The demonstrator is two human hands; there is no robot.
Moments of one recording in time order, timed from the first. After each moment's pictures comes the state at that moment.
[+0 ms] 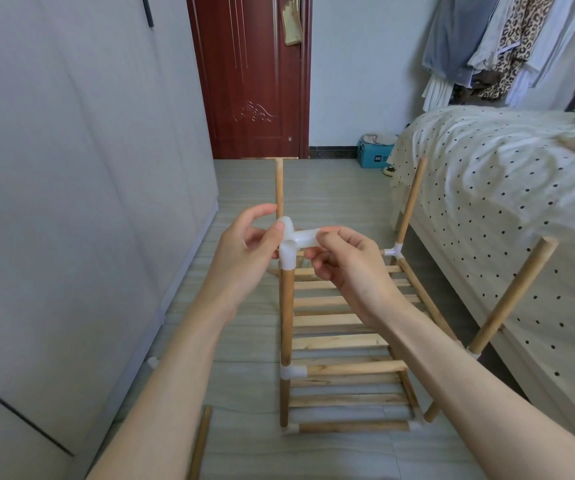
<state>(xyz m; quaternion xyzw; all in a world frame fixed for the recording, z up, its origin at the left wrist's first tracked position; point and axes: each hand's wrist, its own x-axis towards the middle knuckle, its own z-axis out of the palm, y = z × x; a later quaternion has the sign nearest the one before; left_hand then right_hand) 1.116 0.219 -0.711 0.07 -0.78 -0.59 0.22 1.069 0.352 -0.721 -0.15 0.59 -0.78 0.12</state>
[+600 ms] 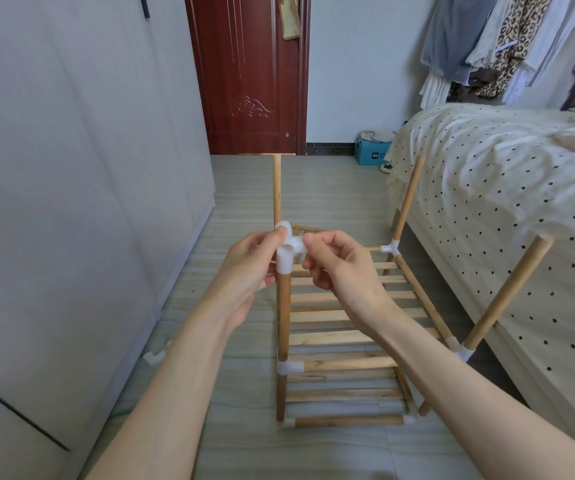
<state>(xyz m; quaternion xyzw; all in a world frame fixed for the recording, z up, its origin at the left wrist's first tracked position) 1.105 0.223 -0.728 0.14 -0.68 -0.72 0.10 1.069 0.351 -0.740 -0.20 0.64 -0.74 0.09</state>
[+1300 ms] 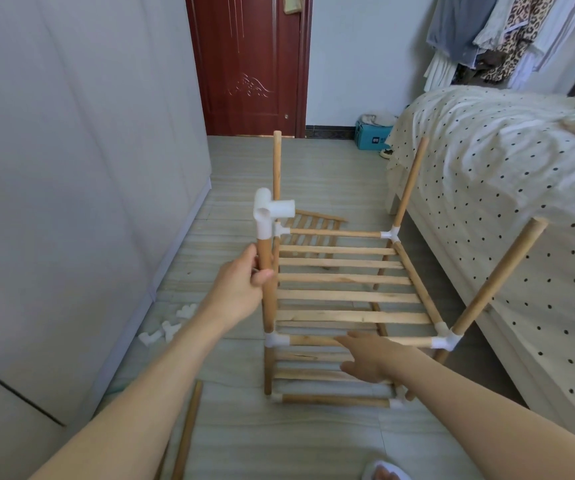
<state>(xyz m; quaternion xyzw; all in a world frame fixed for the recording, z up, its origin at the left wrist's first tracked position) 1.105 0.199 -0.794 0.07 -0.88 -0.45 0.12 1.053 0.412 -0.859 -0.26 0.92 0.01 0.31</state>
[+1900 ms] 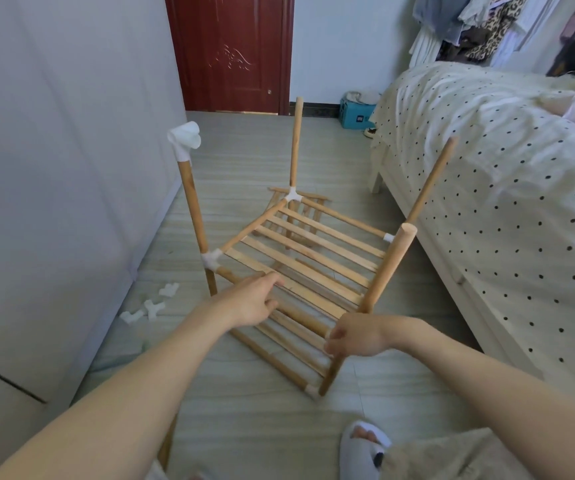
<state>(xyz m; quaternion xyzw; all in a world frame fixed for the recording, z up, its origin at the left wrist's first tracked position) 1.099 0.218 -0.843 -0.02 -0.96 -0.25 -0.15 1.073 0.422 -0.829 -0.25 0.87 -0.08 0.41</state>
